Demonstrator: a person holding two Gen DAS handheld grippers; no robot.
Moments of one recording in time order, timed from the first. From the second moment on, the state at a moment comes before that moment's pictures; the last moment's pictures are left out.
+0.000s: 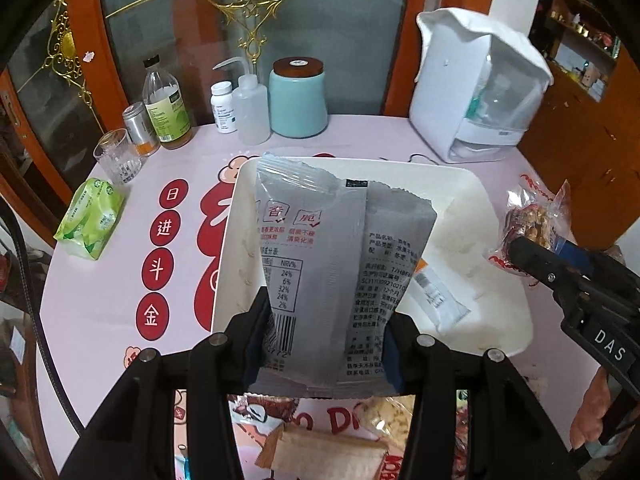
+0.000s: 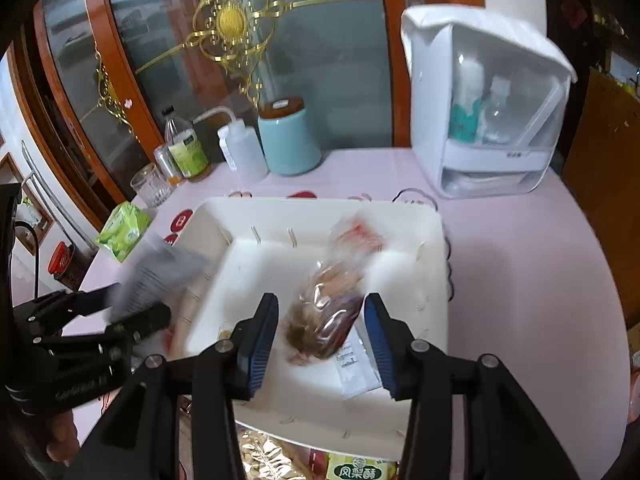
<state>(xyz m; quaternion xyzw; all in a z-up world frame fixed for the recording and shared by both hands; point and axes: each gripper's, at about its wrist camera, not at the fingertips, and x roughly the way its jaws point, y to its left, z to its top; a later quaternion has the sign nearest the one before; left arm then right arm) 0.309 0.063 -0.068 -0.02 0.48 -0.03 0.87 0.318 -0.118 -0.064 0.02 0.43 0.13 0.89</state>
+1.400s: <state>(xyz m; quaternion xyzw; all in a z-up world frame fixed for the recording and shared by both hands) 0.155 0.176 0.002 -0.03 0.42 0.01 0.91 0.139 -0.055 -0.018 0.01 0.41 0.13 0.90</state>
